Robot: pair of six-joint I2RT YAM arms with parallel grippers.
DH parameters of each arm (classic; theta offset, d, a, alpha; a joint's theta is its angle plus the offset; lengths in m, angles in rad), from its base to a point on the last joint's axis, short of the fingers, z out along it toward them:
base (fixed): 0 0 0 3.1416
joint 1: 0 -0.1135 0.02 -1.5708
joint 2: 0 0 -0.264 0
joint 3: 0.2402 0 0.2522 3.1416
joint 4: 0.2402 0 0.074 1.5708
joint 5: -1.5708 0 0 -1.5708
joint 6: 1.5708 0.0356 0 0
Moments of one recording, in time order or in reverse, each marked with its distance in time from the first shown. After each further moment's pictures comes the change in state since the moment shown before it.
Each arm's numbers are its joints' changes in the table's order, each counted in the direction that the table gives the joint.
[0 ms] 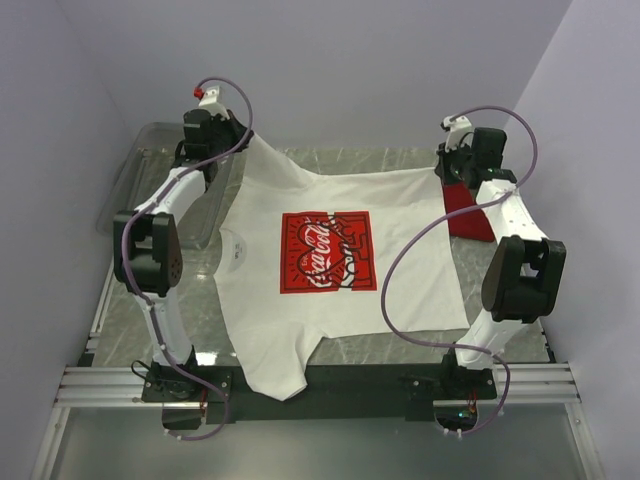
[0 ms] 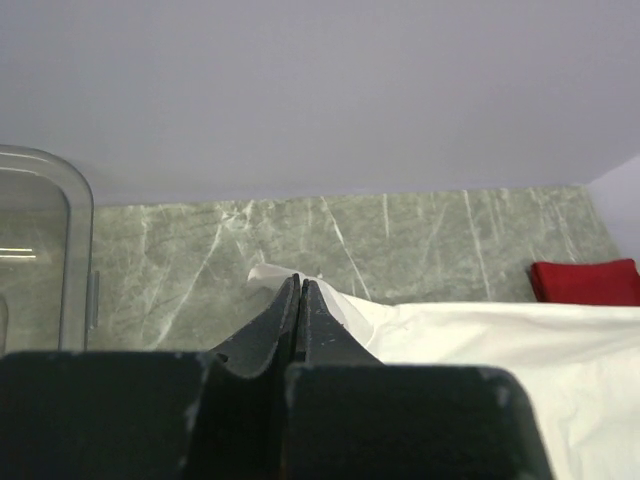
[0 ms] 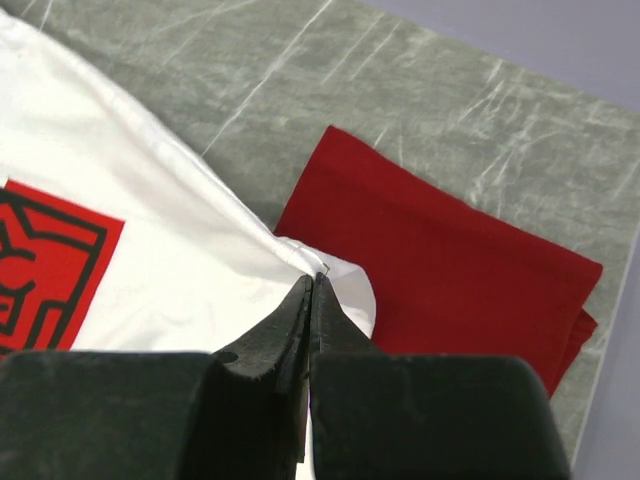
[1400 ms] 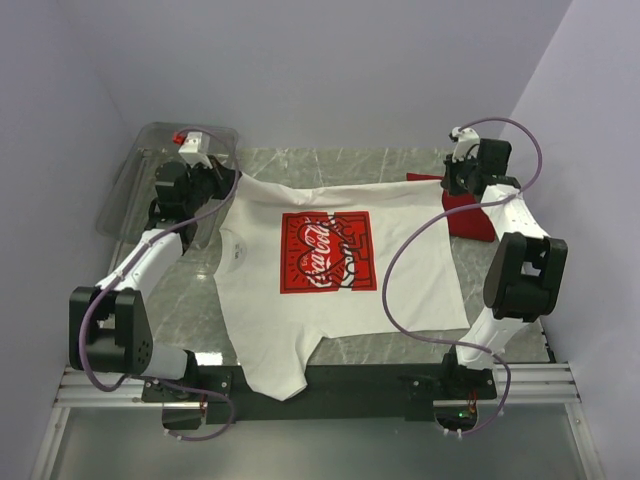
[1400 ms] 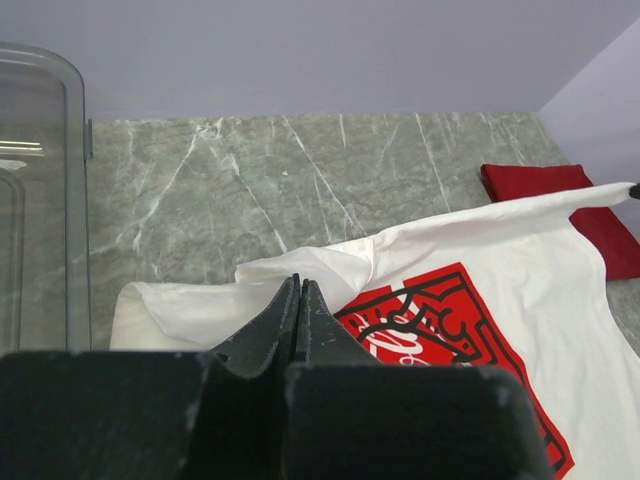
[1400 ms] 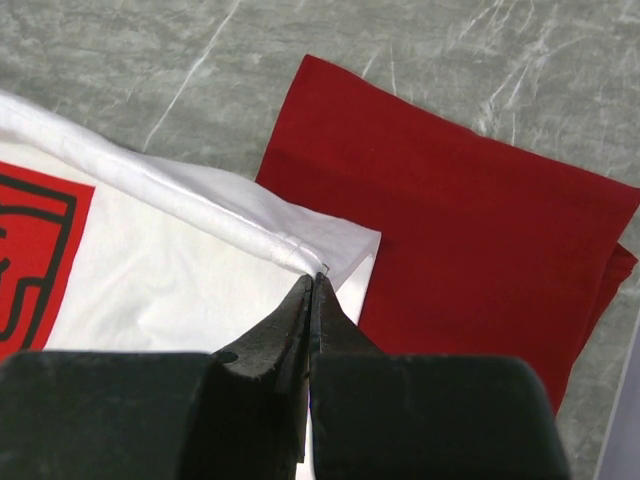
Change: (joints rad) left arm -0.028 0.581 -0.669 -0.147 -0.096 0.068; right arm 0.053 -0.007 -0.079 0.006 0.005 0.034
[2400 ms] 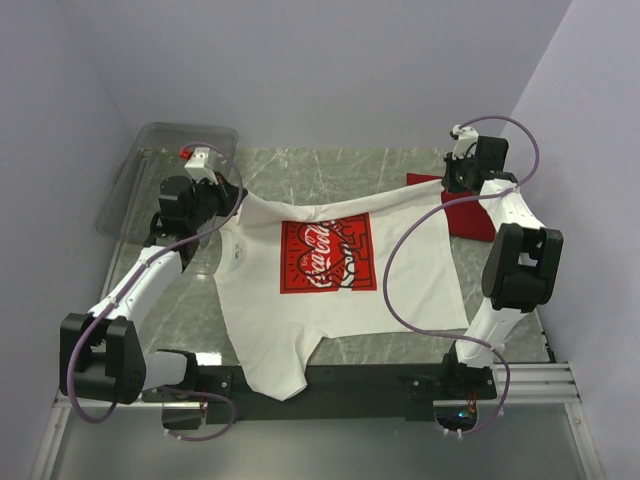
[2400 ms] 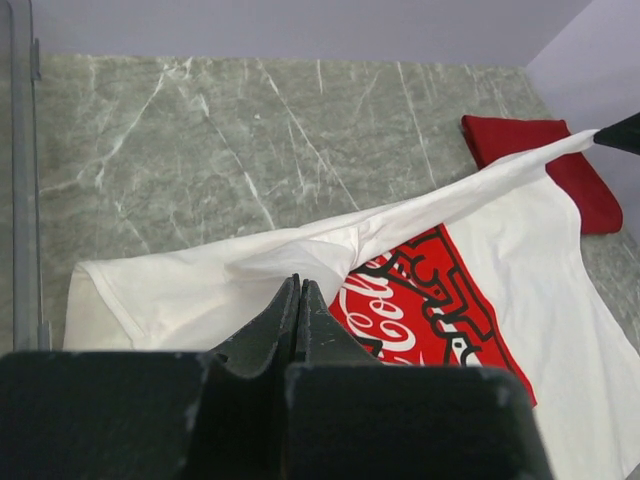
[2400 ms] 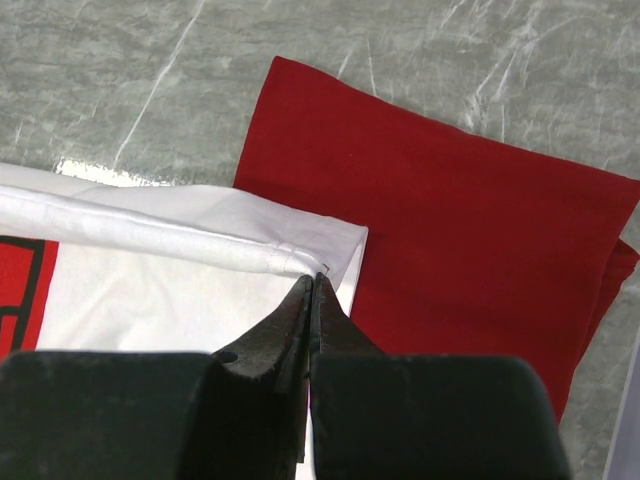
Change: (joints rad) left arm 0.053 0.148 -0.101 0.109 0.021 -0.011; right arm 0.000 -0.083 0.069 0.009 -0.041 0.039
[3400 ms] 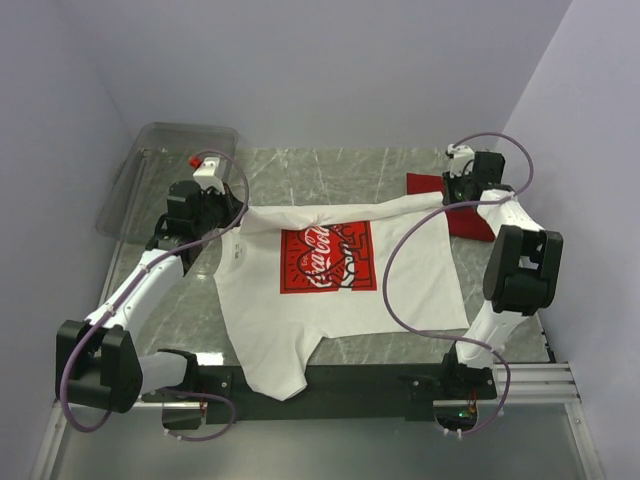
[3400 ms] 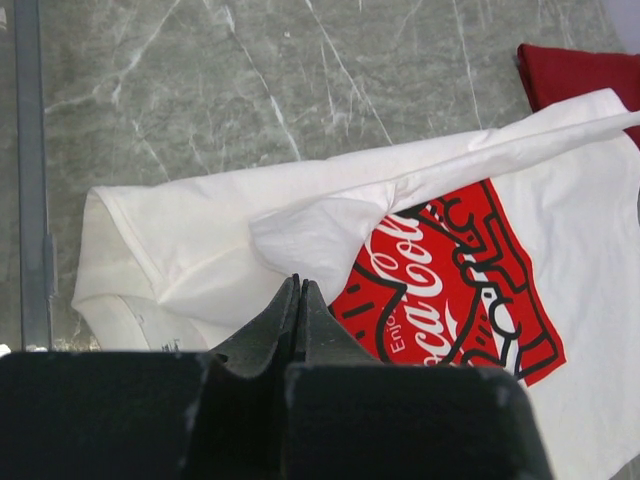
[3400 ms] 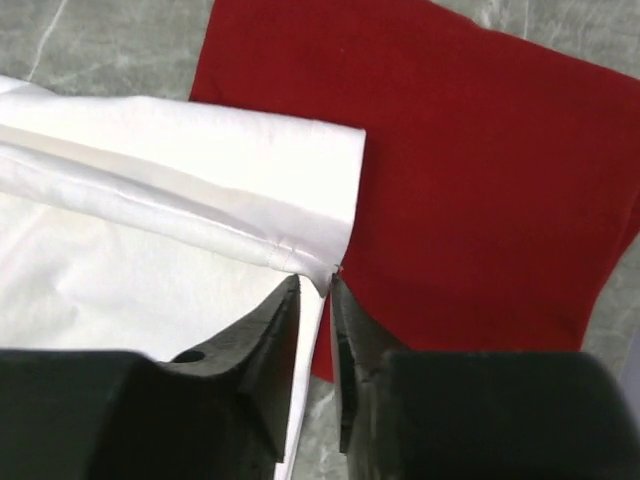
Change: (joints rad) left arm 0.054 0.038 0.000 0.195 0.105 0.056; right arm 0.010 0.014 -0.118 0.001 -0.046 -0.092
